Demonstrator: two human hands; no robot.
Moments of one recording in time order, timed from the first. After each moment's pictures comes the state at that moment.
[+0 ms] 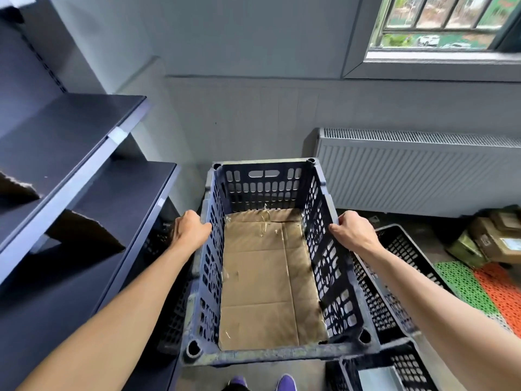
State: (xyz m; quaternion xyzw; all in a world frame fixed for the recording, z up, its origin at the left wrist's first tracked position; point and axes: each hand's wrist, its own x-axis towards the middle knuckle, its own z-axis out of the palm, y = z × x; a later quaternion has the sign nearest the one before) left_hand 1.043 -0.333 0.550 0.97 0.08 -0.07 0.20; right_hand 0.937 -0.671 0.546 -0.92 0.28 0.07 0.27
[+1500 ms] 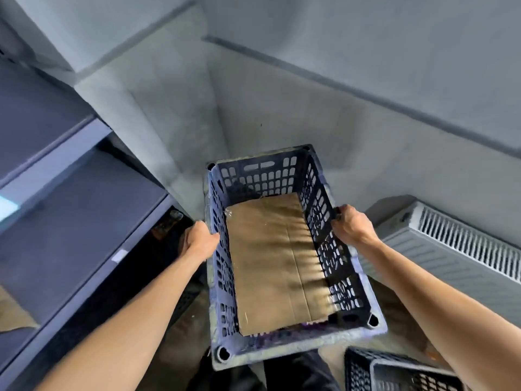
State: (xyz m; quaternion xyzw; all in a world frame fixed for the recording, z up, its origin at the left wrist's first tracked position) left_hand 1.423 -0.430 0.433 0.89 0.33 -0.20 0.23; right_hand 1.500 -0.758 0.433 -0.96 0.08 0.20 0.19
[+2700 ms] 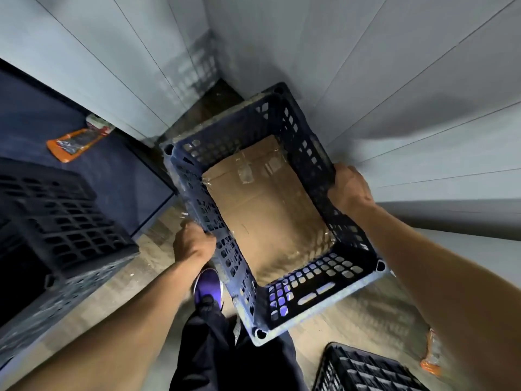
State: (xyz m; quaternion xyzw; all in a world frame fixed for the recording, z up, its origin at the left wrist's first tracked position) left_hand 1.499 -0.487 0.012 0.76 0.51 -0.29 0.28; right_hand 1.684 -0.732 0.034 -0.95 -0.03 0.30 0.09
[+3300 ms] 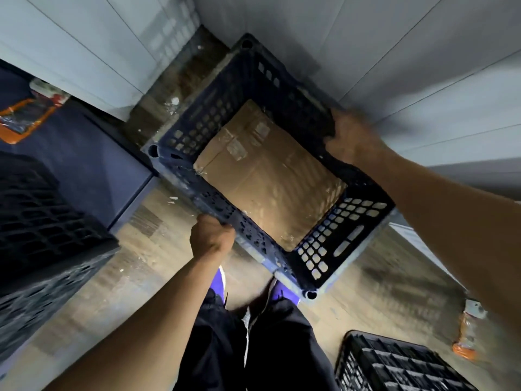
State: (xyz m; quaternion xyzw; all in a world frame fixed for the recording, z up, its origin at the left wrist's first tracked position) left_hand 1.488 -0.528 -0.096 0.75 0.50 -0.30 0.32; right_hand 1.722 -0.733 -0.086 -0.94 -0.11 0.32 0.09
